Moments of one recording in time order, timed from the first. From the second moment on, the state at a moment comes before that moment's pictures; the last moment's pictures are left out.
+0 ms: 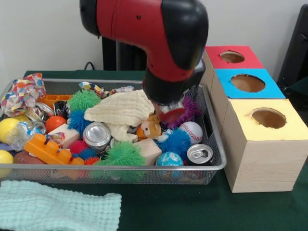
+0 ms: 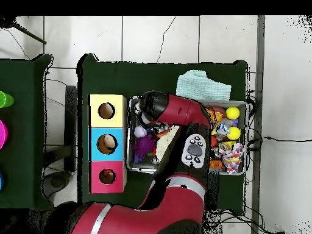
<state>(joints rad) -0.06 -0.31 -0.29 1.23 0.16 0.95 2.61</state>
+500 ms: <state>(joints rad) -0.04 -0.49 -0.29 1.25 0.13 0.94 2.61</state>
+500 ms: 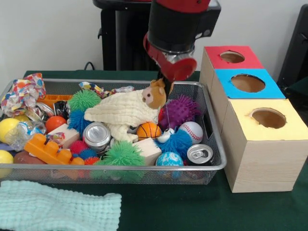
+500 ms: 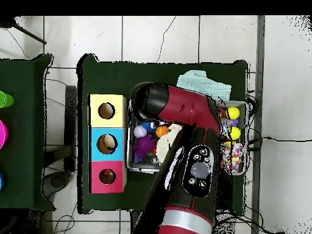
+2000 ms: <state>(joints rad) 0.07 -0.69 -0.29 1.65 0.18 0.89 2.61</state>
